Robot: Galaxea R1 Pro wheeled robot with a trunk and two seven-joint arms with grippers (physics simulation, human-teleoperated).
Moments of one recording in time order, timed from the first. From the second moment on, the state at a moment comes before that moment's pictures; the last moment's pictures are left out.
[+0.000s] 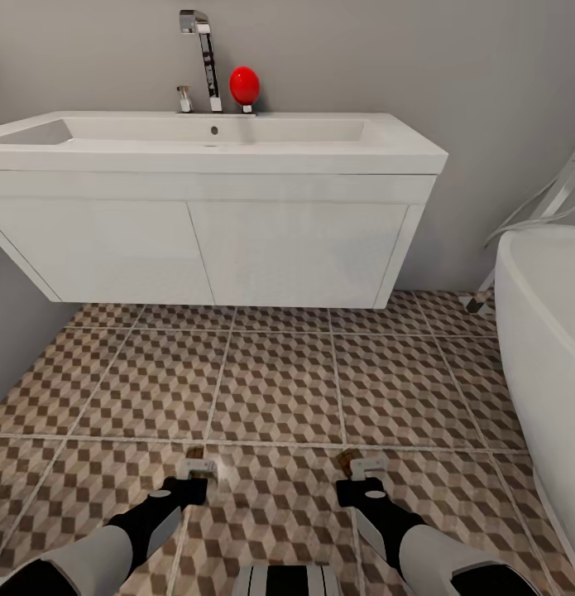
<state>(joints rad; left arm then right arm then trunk) -0.71 0.05 -0.58 -0.15 0.53 -0.02 0.04 -0.73 0.12 0.14 -0.10 -0.05 -0.01 -0.14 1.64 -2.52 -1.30</state>
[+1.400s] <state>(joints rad) -0.71 -0.07 -0.58 -0.16 0.54 -0.05 0.17 -0.72 0.12 0.14 -0.10 -0.05 -0.02 -0.13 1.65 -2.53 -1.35</state>
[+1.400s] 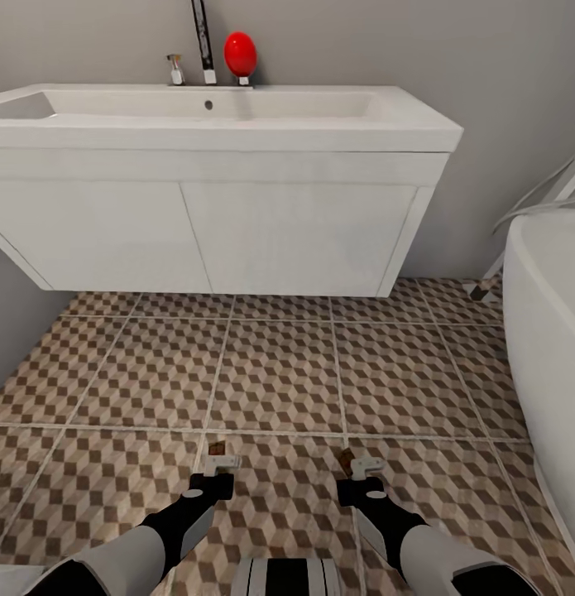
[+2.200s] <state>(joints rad) -0.71 -0.07 -0.58 -0.16 0.53 -0.05 0.16 -0.72 0.12 0.14 -0.10 -0.05 -0.03 -0.13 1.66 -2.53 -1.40</state>
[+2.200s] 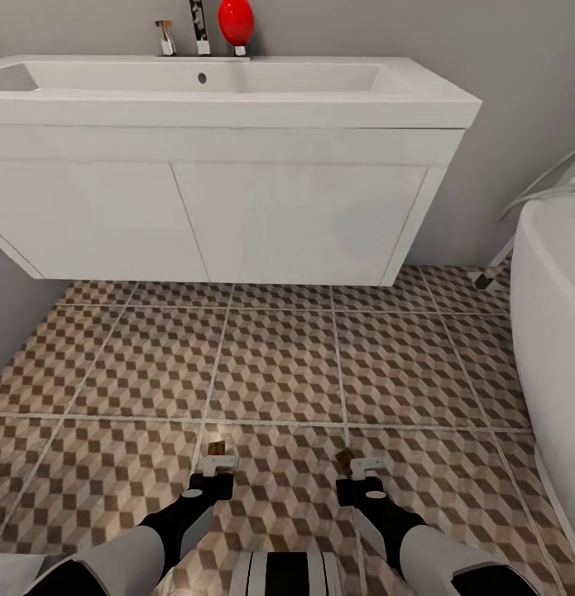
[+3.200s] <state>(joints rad) -0.71 -0.07 -0.58 -0.16 0.53 -0.05 0.16 -0.72 0.12 0.14 -0.11 -0.04 -0.04 -0.13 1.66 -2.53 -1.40</state>
